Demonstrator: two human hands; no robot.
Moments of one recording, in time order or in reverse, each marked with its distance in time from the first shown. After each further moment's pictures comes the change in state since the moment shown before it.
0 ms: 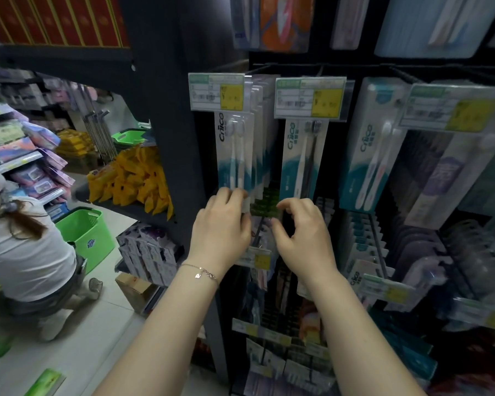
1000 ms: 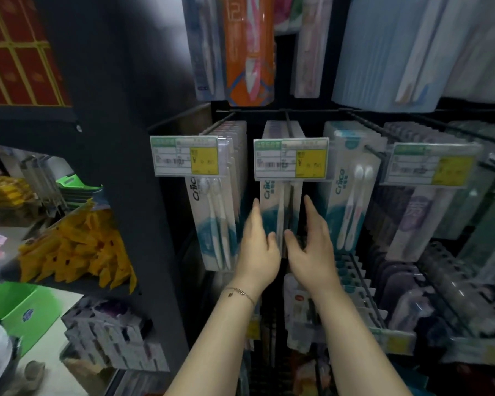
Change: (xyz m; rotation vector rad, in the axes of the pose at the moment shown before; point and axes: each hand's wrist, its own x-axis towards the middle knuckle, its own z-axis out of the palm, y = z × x) left_hand 0.073 0.044 0.069 -0.748 -0.254 -0.134; right_hand 0.061 0.038 -0.004 0.238 0.174 0.252
